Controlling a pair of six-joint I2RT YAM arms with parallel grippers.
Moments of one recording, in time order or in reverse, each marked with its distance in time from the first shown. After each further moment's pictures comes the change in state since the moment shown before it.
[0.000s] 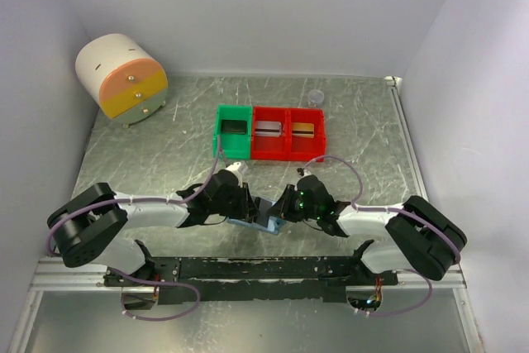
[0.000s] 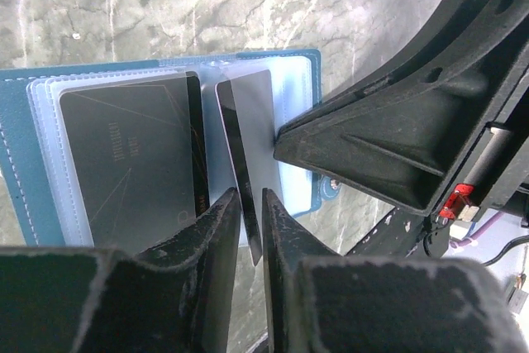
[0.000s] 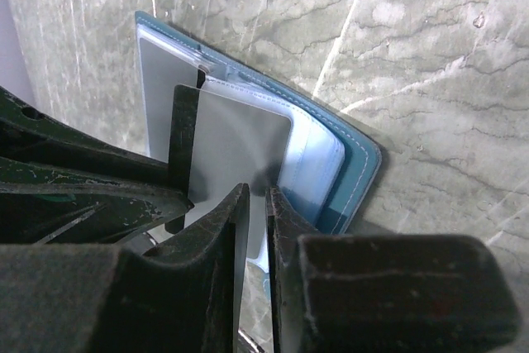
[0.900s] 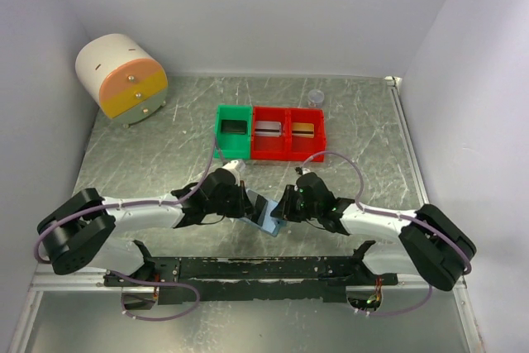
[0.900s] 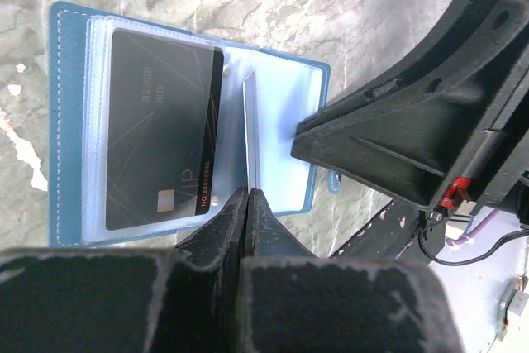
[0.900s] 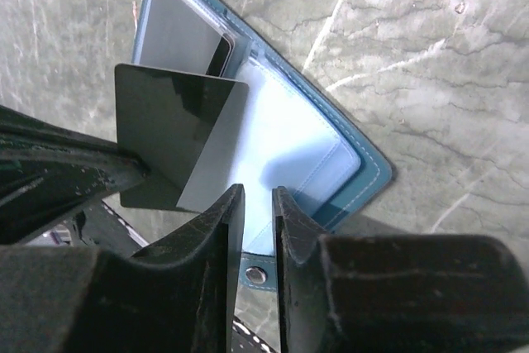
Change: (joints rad) left arm 0.006 -0.064 0.006 -0.059 -0.009 0.017; right arm 0.005 -0.079 0.061 -0.203 0.013 -0.099
